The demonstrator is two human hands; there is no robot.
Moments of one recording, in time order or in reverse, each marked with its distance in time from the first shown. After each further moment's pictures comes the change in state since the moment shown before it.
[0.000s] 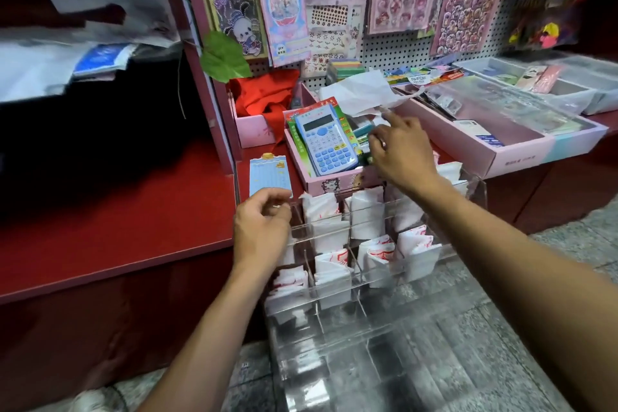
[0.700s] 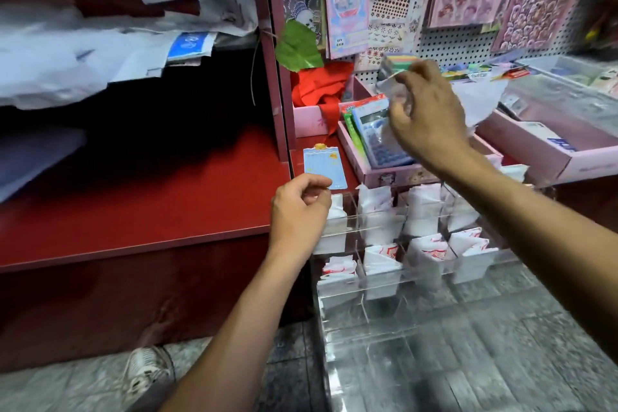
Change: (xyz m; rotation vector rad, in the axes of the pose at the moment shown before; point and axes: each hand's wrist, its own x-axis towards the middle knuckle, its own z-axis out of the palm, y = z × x) left_hand 0.006 0.000 -0.042 -0.008 0.002 0.045; right_hand 0.008 -0.096 -0.037 0.235 0.211 -0.134
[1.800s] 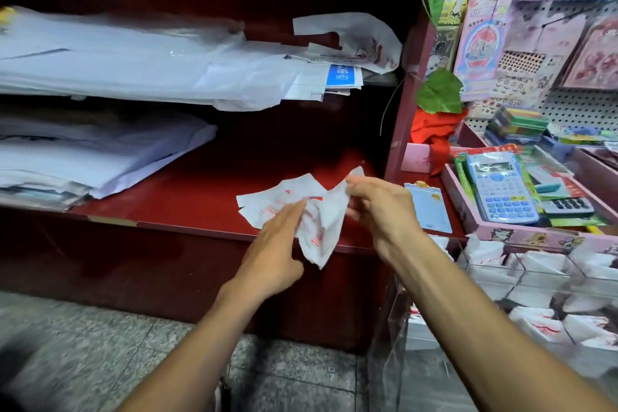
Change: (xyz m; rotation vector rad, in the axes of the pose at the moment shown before) left_hand -0.013 -0.064 -0.194 0.687 -0.163 -0.027; right_hand -0.064 -0.207 0.081 1.354 -0.413 0.777
